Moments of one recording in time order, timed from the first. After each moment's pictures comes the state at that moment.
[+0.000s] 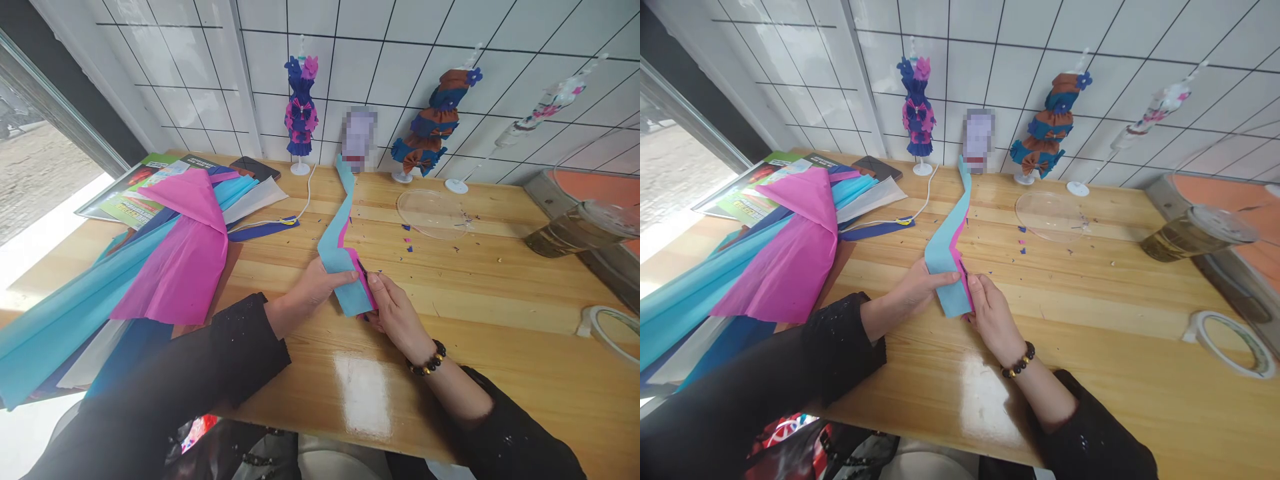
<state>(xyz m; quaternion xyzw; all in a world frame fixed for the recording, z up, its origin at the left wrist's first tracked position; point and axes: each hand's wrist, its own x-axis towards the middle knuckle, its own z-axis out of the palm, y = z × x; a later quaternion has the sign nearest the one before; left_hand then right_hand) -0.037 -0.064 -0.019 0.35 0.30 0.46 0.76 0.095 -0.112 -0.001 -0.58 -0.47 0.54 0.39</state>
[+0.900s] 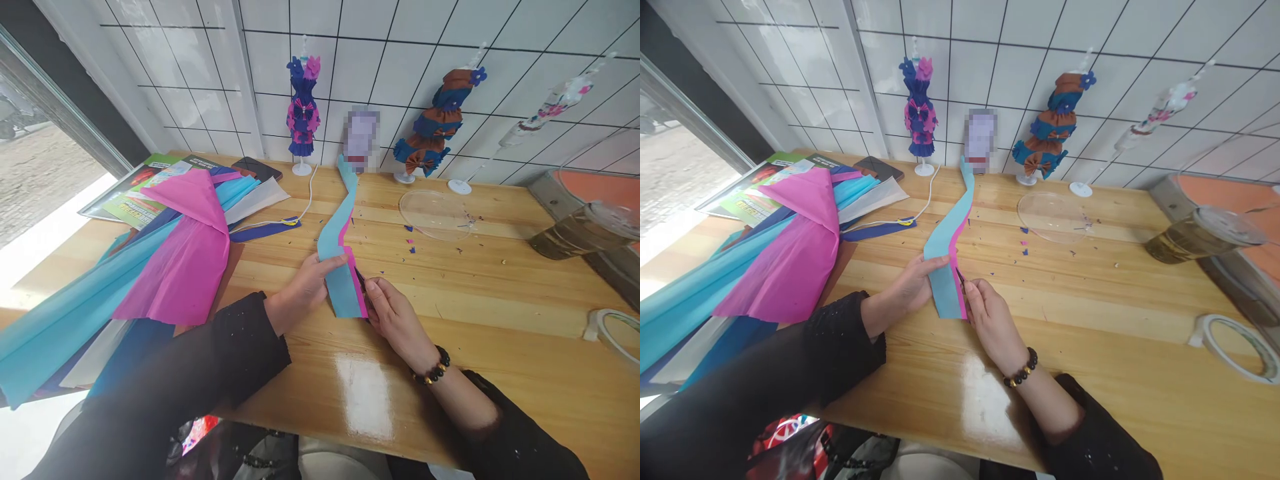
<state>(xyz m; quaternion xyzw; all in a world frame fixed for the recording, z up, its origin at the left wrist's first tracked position) -0.042 -0.059 -0.013 0.29 0.30 0.47 0.78 0.101 -0.116 -0.012 -0.57 -0.55 0.49 0.37</state>
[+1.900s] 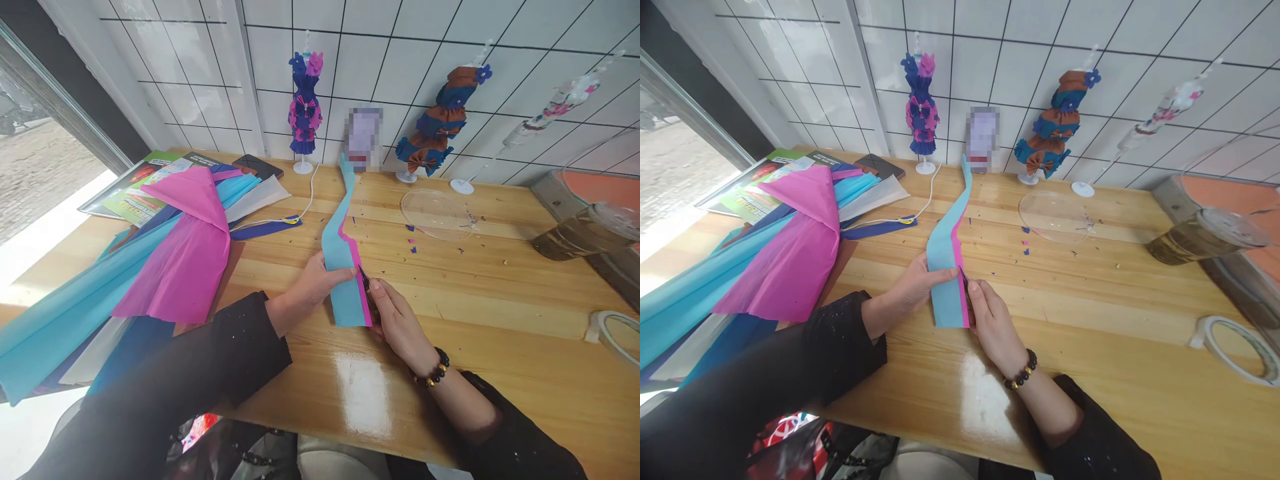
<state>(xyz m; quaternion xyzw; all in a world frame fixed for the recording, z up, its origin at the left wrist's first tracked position) -0.041 -0.062 -0.014 0.37 0.33 0.47 0.73 0.096 -0.121 -0.005 -0.57 -0.52 0.51 0.37</state>
